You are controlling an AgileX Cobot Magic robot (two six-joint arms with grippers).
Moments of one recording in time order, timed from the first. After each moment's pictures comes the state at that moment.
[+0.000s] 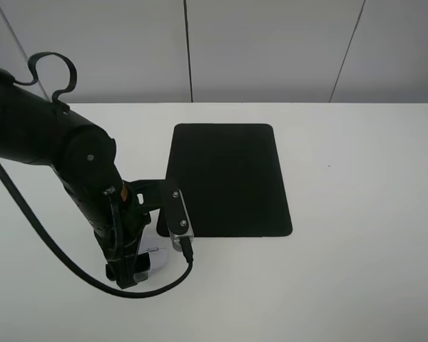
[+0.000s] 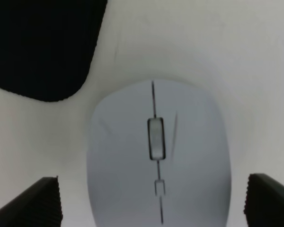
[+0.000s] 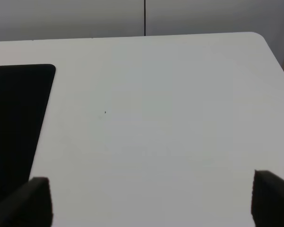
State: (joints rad) left arm -0.78 1.81 -0.77 -0.12 0.57 0.55; right arm -0.08 -0.01 -0.51 -0.05 1.07 0.03
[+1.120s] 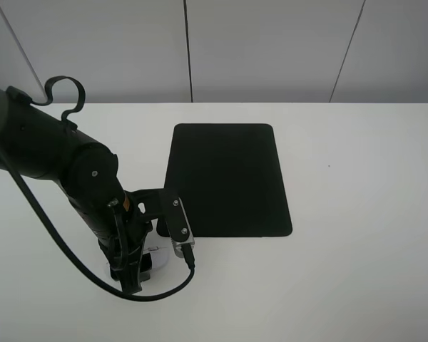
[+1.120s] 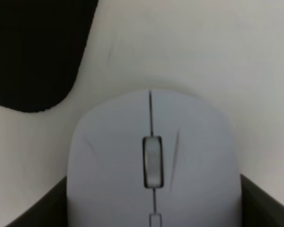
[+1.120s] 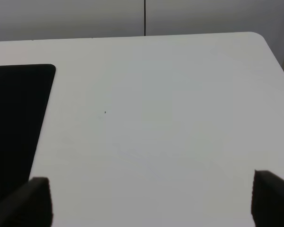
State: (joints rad) left arm -0.78 1.86 -0.73 -0.16 0.46 0.56; right arm -0.08 -0.01 -0.51 -0.05 1.07 0.03
